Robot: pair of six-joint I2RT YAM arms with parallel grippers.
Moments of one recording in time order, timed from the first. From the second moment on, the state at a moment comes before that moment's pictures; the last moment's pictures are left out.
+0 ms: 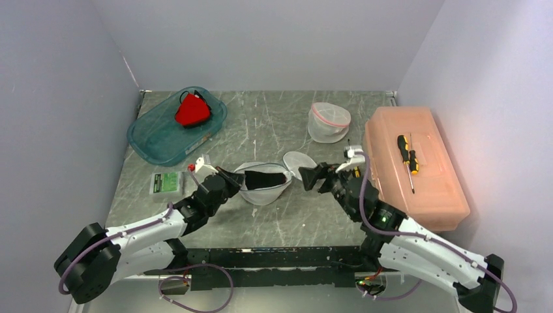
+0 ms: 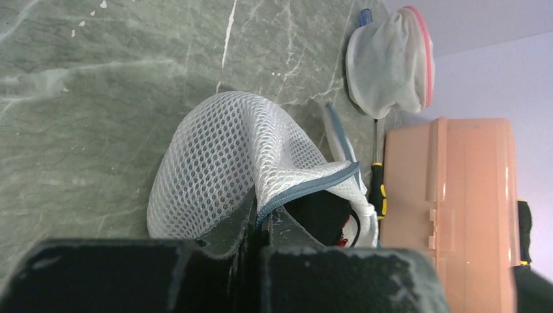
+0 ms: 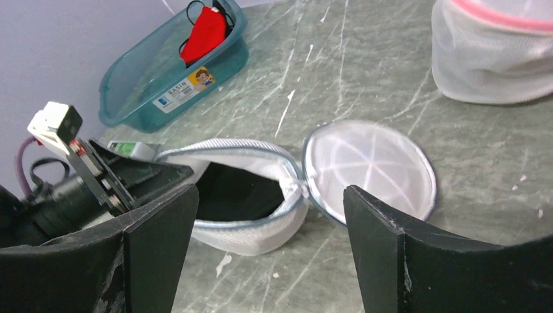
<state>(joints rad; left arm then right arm) -0.77 1.02 0.32 0.32 -0.43 -1.20 0.93 0.60 0.47 0.00 0.47 0.50</state>
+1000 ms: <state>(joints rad) -0.61 1.27 1.01 -0.52 -0.19 -0.68 0.88 1.12 0.72 -0.12 0.23 0.55</state>
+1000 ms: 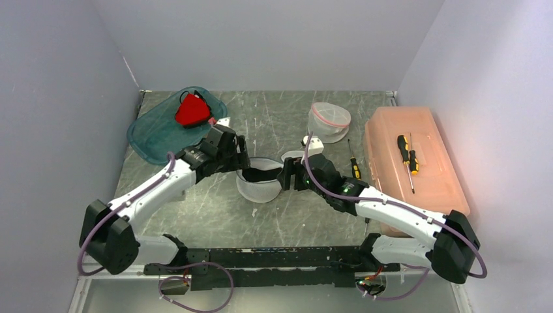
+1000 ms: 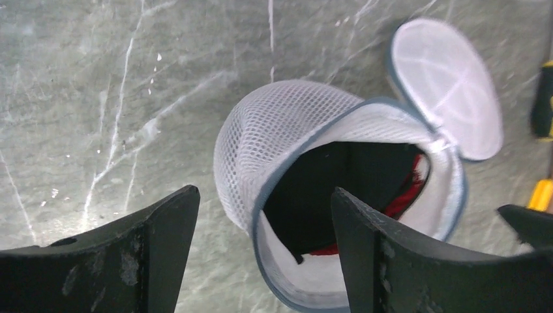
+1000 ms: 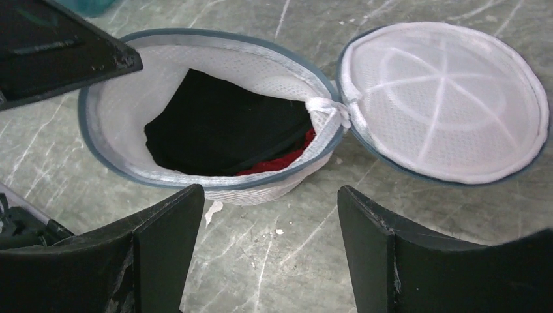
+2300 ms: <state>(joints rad) -0.57 1.16 0.85 -0.18 0.03 -0.61 0.93 1.03 0.82 0.01 0.39 0.21</state>
